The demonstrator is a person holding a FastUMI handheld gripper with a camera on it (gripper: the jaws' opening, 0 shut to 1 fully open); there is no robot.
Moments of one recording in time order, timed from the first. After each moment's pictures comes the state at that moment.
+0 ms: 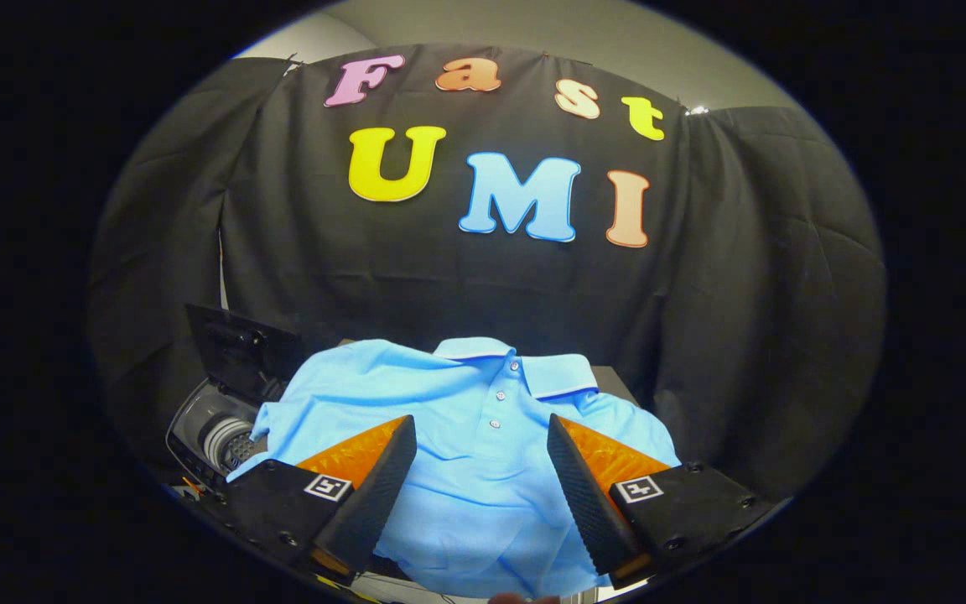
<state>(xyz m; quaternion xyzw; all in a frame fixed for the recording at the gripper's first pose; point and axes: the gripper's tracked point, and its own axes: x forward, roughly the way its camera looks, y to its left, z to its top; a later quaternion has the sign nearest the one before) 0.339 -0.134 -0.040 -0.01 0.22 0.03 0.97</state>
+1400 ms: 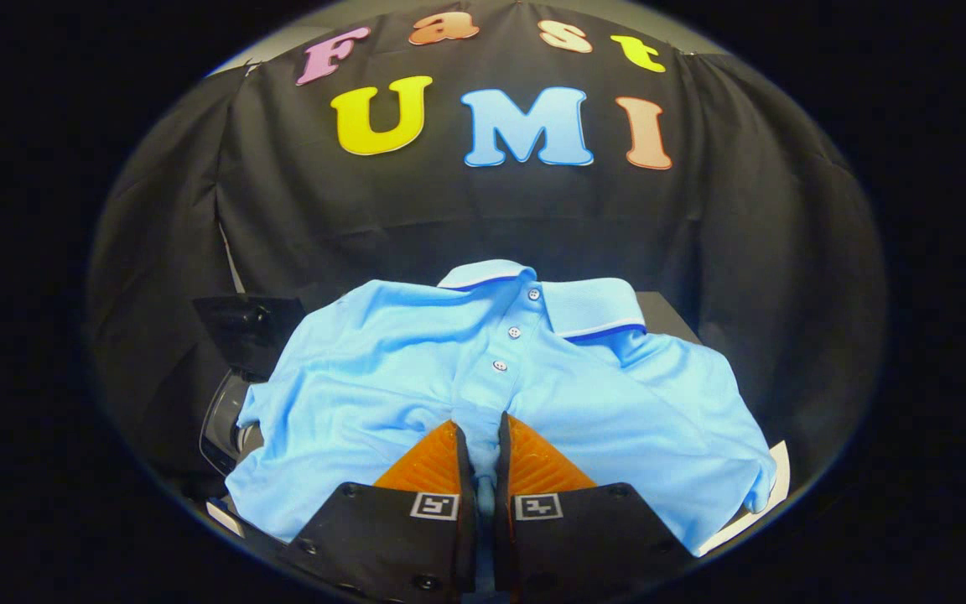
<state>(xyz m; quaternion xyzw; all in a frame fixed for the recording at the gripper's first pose) 0.341 -0.114 -0.080 0.06 0.32 0.07 0.94</state>
